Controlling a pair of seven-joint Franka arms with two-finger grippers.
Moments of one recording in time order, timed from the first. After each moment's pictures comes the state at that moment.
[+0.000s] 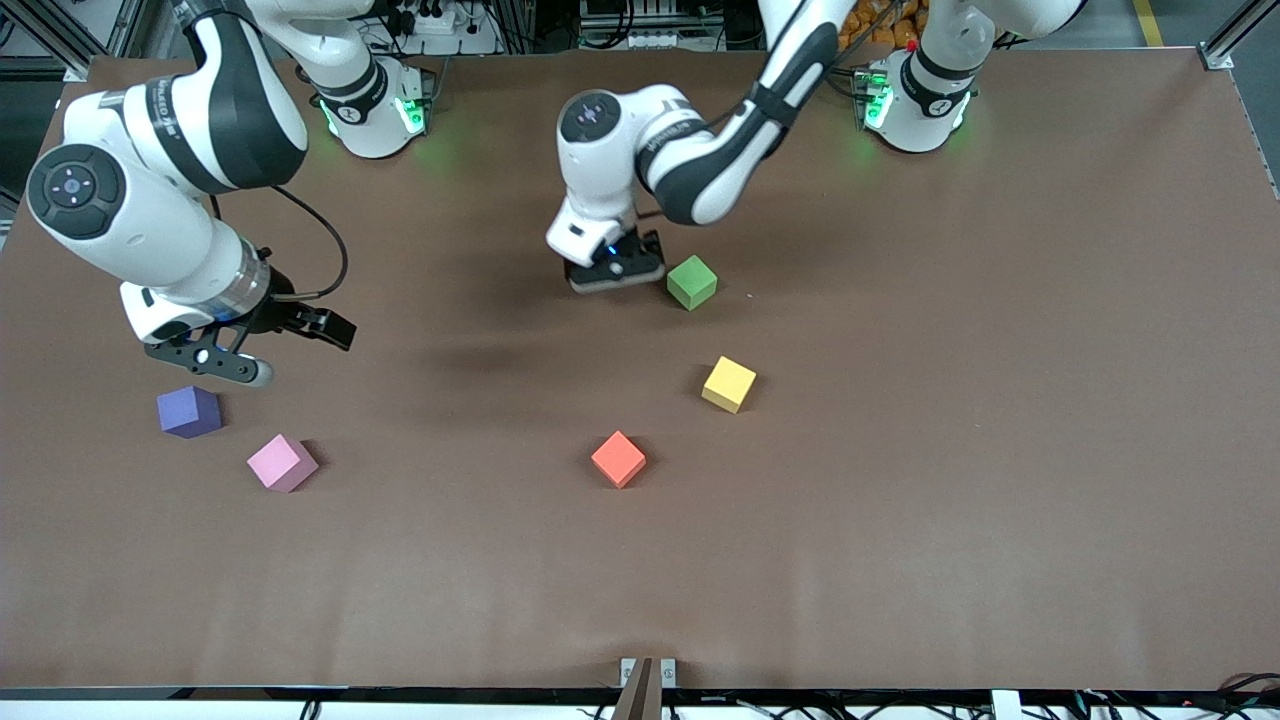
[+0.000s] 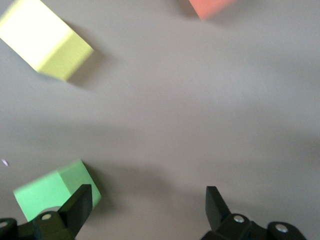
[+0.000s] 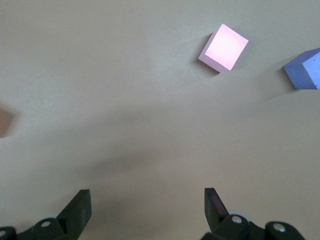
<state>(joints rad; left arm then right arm) -0.89 0.58 -0.05 -1.62 0.17 2.24 -1.31 -0.03 0.11 0.25 -1.84 -0.02 1.89 0.49</state>
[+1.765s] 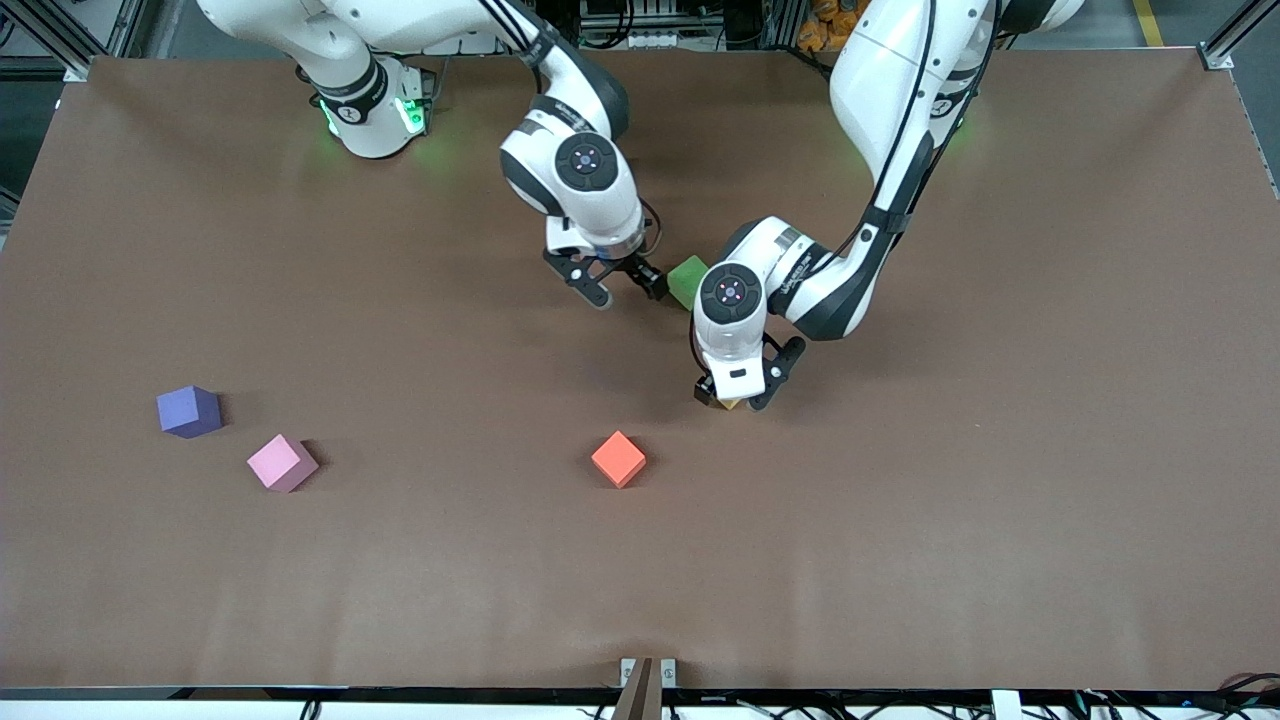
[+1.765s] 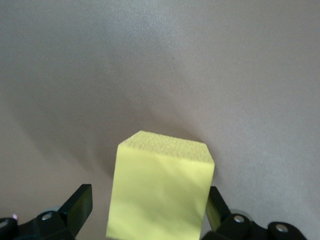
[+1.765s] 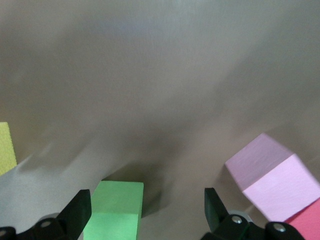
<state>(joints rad) -0.65 0.69 -0.02 -1.67 0.05 2.26 -1.64 0.57 0.50 0.35 -1.88 -0.03 2.39 1.70</state>
